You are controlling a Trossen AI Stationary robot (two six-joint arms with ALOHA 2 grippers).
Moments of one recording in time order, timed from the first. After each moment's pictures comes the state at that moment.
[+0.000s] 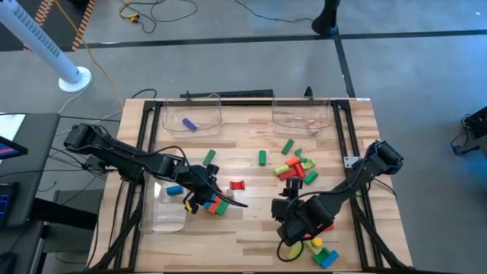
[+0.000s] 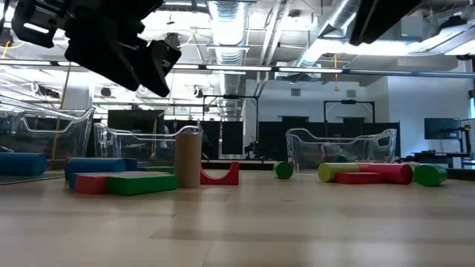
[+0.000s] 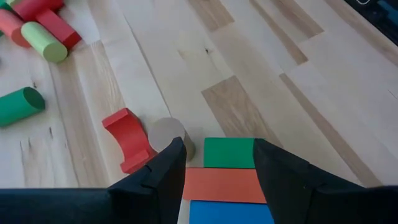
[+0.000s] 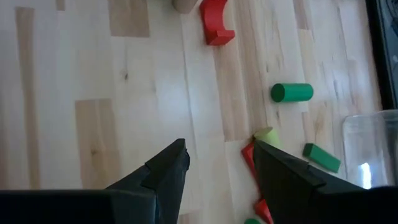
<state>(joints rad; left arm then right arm) -0.24 1.33 0.79 -0.21 0.05 0.23 0.63 1.80 1.57 -1.21 0.60 0.63</state>
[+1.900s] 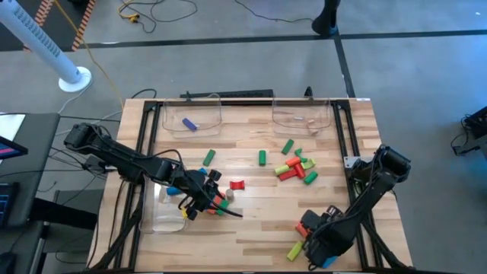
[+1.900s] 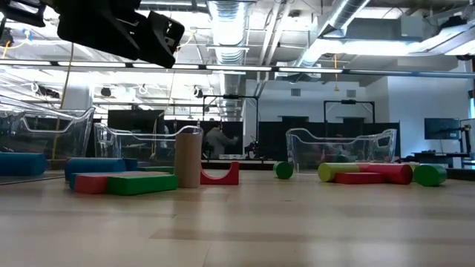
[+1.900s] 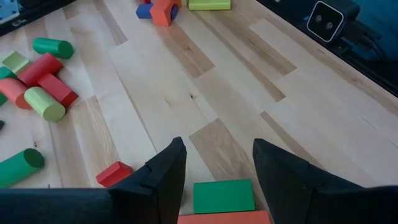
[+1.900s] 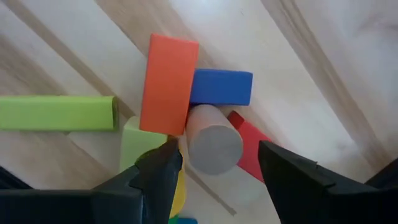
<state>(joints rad) -0.31 1.33 0.79 -0.08 0.05 0.28 0.87 1.80 1.30 -1.16 0.08 1.57</state>
